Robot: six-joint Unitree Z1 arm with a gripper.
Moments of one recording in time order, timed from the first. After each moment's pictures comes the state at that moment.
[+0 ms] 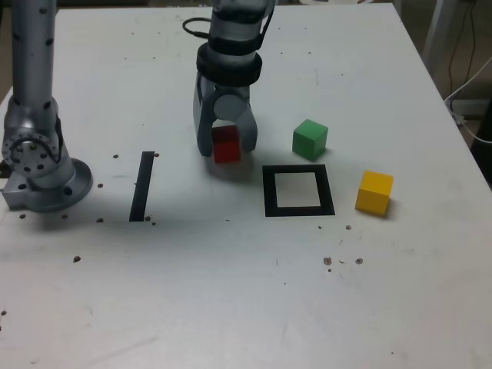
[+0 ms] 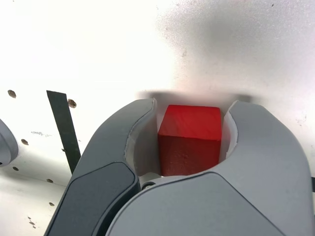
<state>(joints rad) 0.25 1.88 -1.14 1.02 0.03 0.10</state>
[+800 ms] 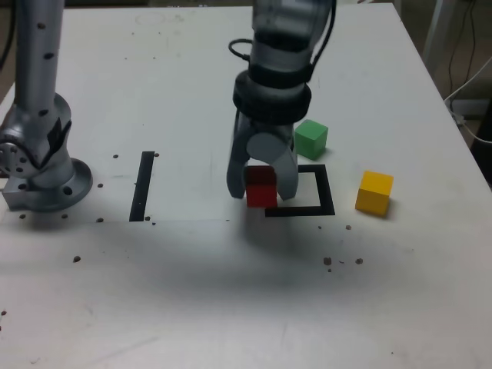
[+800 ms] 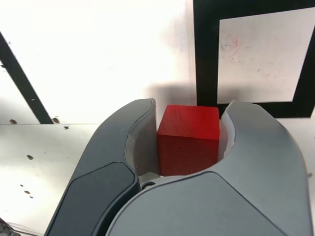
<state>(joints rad) -0.14 1.97 -1.39 1.17 -0.03 -0.07</state>
